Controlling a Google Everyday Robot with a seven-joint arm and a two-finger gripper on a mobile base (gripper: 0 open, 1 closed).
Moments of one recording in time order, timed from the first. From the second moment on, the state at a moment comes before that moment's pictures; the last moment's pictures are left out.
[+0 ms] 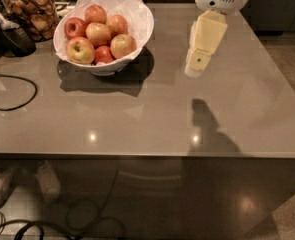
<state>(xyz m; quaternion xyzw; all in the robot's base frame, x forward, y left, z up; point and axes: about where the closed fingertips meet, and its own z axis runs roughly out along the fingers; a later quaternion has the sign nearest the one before) 0.532 -0.107 1.015 -0.62 0.76 -0.04 0.19</state>
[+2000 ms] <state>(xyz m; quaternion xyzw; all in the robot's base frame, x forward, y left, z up) 0.640 -0.013 1.021 -0.66 0.71 0.05 0.24</state>
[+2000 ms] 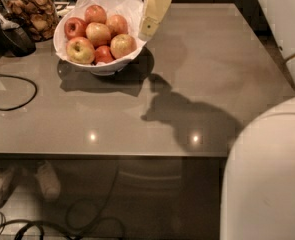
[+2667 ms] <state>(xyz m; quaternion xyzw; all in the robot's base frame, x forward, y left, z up) 0.661 0.003 1.011 -0.66 0.71 0.06 0.24</state>
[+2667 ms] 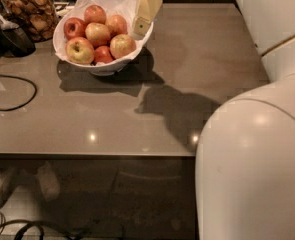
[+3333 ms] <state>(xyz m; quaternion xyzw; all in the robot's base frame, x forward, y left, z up) 0.675 0.019 0.999 -0.67 0.71 0.06 0.23</state>
